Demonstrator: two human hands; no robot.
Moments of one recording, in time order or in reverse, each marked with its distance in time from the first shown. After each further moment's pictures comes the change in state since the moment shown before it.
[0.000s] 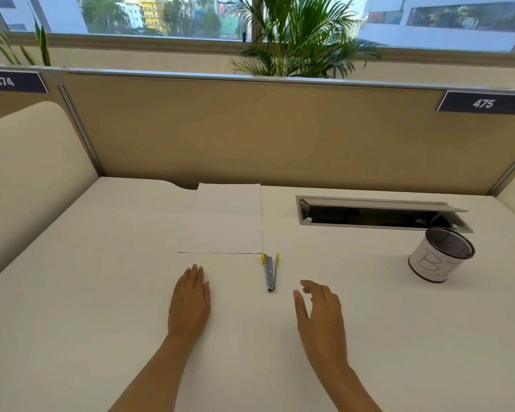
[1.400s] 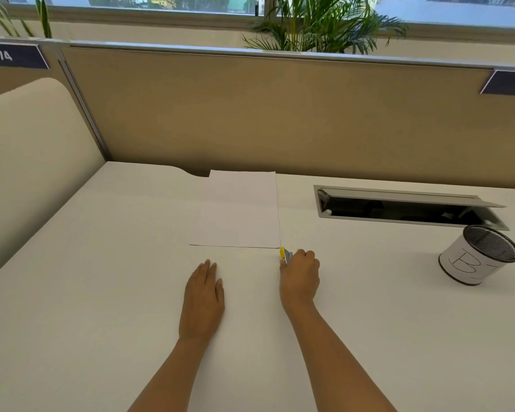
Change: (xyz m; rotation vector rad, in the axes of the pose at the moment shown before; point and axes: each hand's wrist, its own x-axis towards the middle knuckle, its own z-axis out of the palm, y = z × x) left_hand 0.004 -0.012 0.008 -0.139 -0.035 -0.053; right_hand 0.081 -0.038 0.094 -0.376 -0.174 0.243
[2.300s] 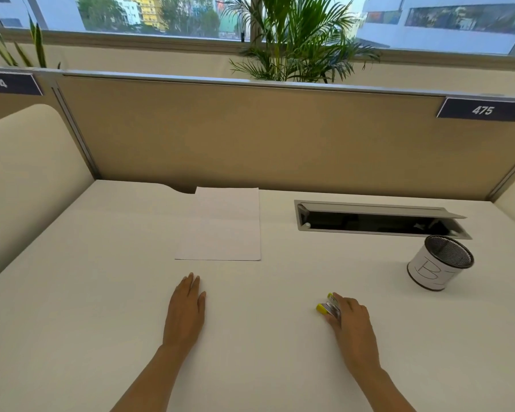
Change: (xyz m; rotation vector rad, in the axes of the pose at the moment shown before) left_hand 0.003 -0.003 0.000 -0.004 -0.041 0.008; right_hand -0.029 0.159 -0.045 0.122 0.063 -0.185
